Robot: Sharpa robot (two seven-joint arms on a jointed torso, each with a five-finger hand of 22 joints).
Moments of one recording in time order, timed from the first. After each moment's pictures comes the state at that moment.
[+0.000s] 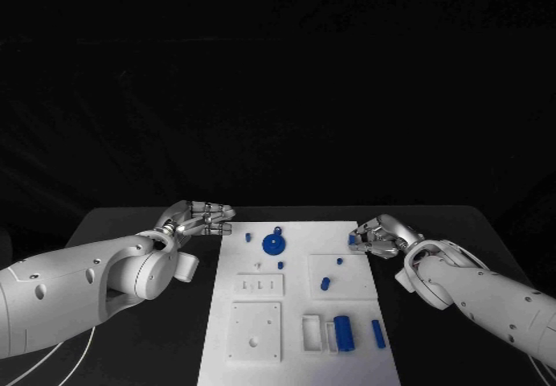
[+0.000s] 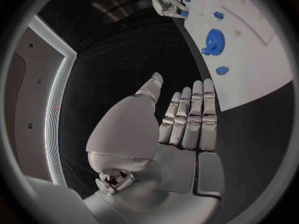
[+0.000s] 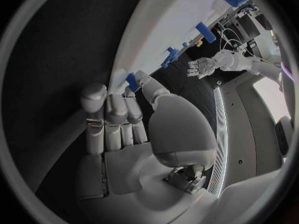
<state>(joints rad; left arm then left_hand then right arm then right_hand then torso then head) 1.33 -0.85 -0.19 1.42 -0.09 -0.39 0.31 1.35 -0.05 0.11 0.01 0.06 0.94 0.16 0.06 0.06 1.07 0.15 0.06 0.06 1.15 0.12 0.07 0.07 0.09 1.06 0.11 0.13 0.07 0.94 -0.73 0.29 1.09 -1.22 -0.35 0.17 1.27 -0.07 0.32 -0.19 0.19 1.19 0.07 0.06 0.07 1.32 -0.01 1.13 1.29 1.44 -0.08 1.06 1.07 0.08 1.47 -0.10 0.77 1.31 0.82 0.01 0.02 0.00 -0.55</state>
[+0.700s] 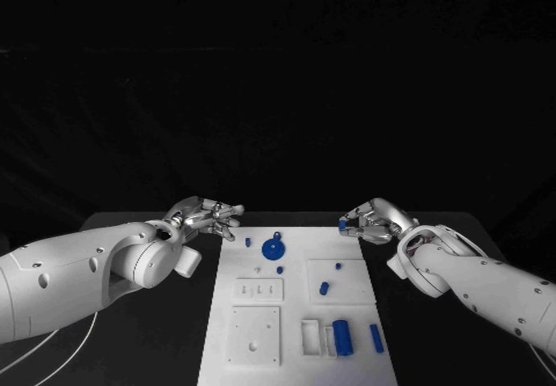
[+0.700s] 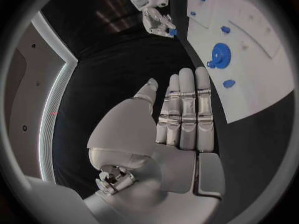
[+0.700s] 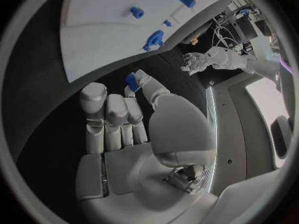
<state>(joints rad) 1.39 -0.82 -0.19 1.39 -0.17 -0.24 0.15 1.25 0.00 0.07 0.07 0.12 1.14 0.08 0.07 0.11 1.46 0.00 0.07 0.08 1.30 -0.04 0.70 0.40 0.04 1.17 -0.07 0.54 0.35 1.00 -0.76 0.29 1.25 -1.25 -0.39 0.09 1.27 -0.07 0.33 -0.19 0.21 1.20 0.07 0.06 0.07 1.32 -0.02 1.14 1.30 1.45 -0.08 1.07 1.08 0.08 1.46 -0.10 0.78 1.31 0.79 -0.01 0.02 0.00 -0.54</state>
